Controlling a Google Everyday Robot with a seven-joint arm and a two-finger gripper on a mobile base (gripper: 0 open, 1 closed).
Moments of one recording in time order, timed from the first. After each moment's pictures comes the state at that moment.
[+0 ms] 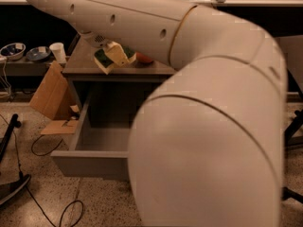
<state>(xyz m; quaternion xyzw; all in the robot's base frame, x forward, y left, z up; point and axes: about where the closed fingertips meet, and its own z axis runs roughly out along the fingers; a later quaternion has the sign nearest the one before) 0.678 0.089 0.891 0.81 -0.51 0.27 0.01</state>
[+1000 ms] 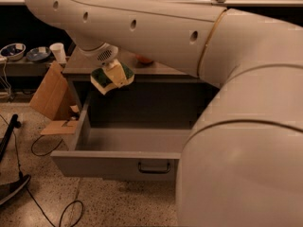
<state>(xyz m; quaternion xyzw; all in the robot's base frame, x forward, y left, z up) 0.618 0.095 0.859 0.85 -0.50 0.19 -0.01</state>
